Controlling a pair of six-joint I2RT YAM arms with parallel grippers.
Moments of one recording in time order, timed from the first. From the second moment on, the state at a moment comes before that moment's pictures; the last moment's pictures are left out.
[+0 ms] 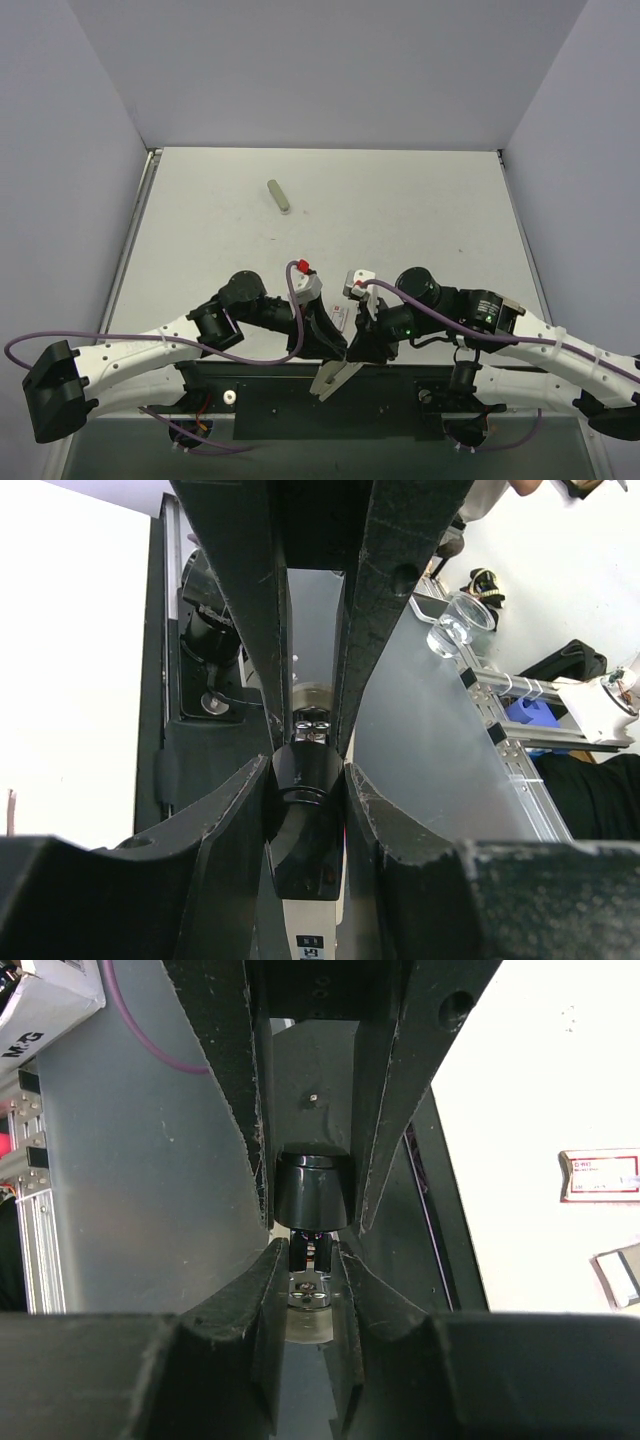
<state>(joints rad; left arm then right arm) -1.03 0.99 0.56 0.43 0.80 -0.48 1.13 0.87 0.95 -0.71 -0.40 0.21</state>
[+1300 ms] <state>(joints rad) -1.03 0.96 0.66 0.32 0.58 -0.39 1.16 0.67 0.95 -0.74 -0.01 0.29</state>
